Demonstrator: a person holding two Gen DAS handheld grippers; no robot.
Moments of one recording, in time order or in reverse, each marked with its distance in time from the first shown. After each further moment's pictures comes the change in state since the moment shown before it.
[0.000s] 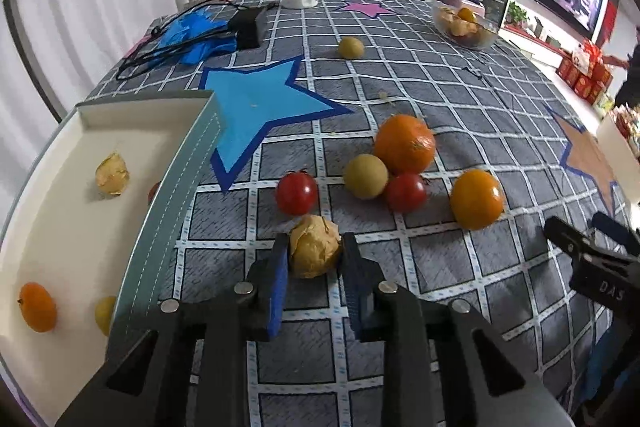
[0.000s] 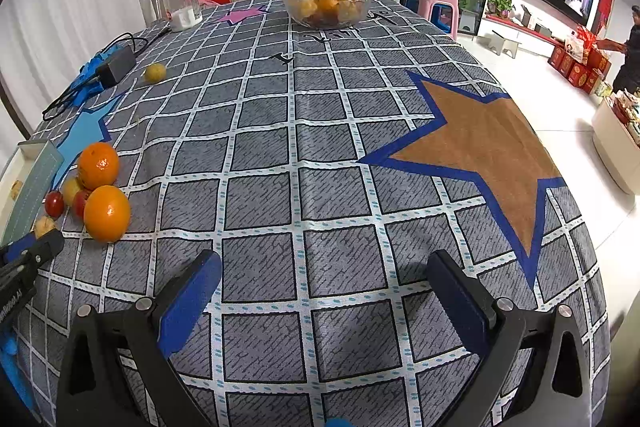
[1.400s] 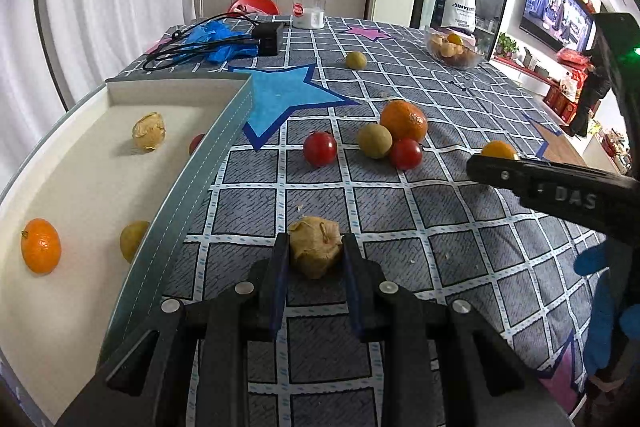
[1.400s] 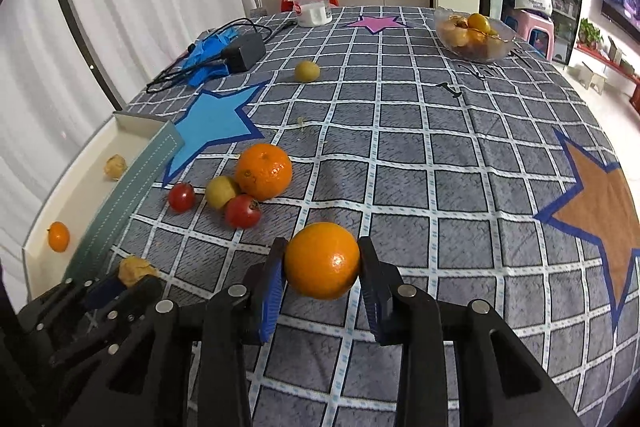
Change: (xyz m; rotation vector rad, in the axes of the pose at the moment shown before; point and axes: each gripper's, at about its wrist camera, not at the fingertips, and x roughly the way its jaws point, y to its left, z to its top) left arm -0.027 0.025 -0.044 -0.057 -0.113 -0.059; right arm -0.019 0.082 0.012 -0.166 -0.008 0.304
